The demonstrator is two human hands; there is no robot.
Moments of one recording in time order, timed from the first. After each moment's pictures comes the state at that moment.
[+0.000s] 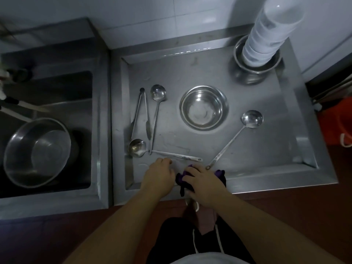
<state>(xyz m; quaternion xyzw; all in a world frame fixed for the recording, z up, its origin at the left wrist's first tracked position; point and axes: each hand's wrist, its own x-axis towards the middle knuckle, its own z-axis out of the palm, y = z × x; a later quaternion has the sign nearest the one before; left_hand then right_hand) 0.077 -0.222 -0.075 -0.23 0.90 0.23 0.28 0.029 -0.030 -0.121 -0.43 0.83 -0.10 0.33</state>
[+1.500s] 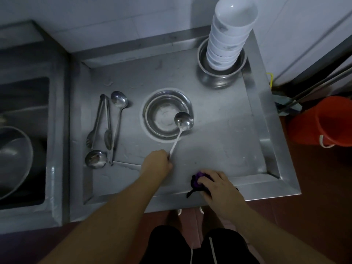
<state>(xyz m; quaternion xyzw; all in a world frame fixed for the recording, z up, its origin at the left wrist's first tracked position) -0.054 -0.116 -0.111 -0.24 0.91 0.19 0.29 -0.038 0.147 -0.139 -0.30 0.90 -0.22 0.24</state>
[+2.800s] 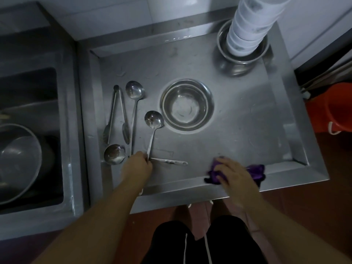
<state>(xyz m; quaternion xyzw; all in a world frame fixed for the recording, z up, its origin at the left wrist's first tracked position) 0.023 -0.239 -0.118 -0.34 0.89 0.19 0.26 -0.020 0.101 -0.146 -0.25 0.92 -0.25 0.19</state>
